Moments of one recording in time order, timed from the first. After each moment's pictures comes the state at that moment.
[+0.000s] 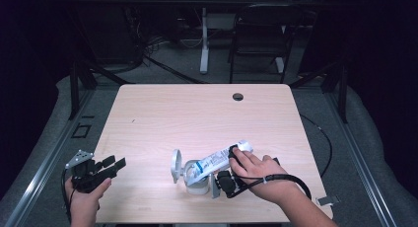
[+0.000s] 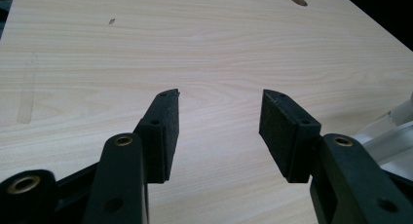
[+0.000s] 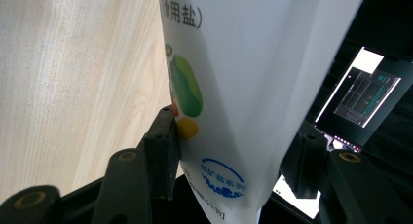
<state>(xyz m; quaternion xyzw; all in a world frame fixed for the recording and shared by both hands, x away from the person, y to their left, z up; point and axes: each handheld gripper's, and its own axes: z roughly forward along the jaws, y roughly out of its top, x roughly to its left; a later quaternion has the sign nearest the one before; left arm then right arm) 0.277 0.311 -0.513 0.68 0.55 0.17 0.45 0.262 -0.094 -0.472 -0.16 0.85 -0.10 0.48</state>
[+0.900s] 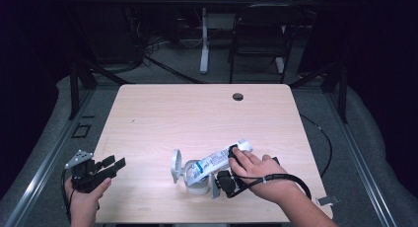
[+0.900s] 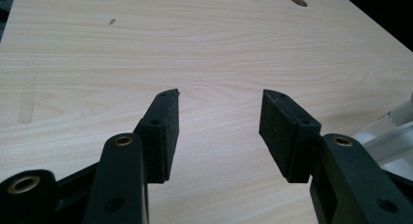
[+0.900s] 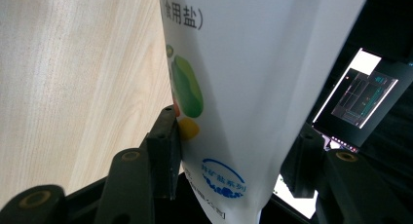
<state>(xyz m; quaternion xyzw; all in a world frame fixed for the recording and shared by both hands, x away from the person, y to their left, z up) 0.277 0.311 -0.513 0.68 0.55 0.17 0.45 0.262 -0.093 -0.471 -0.16 0.85 -0.11 0.49</state>
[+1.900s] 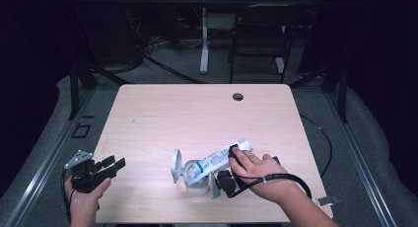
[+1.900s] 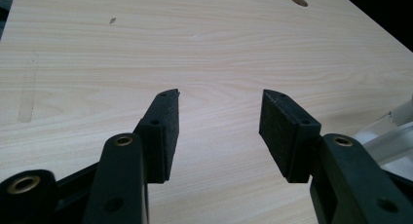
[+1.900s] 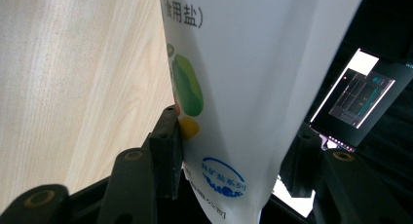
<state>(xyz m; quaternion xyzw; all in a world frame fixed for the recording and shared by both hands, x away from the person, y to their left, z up) 0.277 0.312 -0.514 0.68 0.55 0.17 0.45 0.261 -0.093 -0.468 -0.17 0.85 -0.11 0.49</state>
